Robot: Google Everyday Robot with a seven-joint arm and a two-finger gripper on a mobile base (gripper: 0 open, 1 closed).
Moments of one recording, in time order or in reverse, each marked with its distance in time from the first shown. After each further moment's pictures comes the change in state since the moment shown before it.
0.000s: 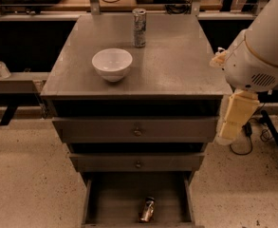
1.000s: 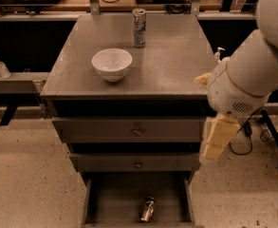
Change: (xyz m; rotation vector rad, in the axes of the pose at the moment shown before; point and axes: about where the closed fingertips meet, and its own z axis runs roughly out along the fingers) arm -0.021 0.027 0.037 -0.021 -0.068 -0.050
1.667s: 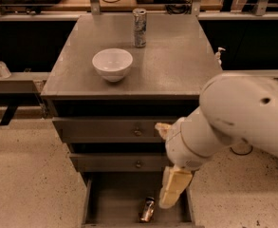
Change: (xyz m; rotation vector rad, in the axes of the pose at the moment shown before) arm -0.044 0.068 0.112 -0.072 -0.139 -0.058
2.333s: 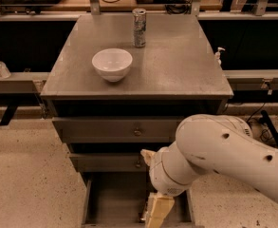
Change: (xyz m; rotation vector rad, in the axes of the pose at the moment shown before) arm -0.010 0.045 0.078 -0.081 -0.046 -0.008
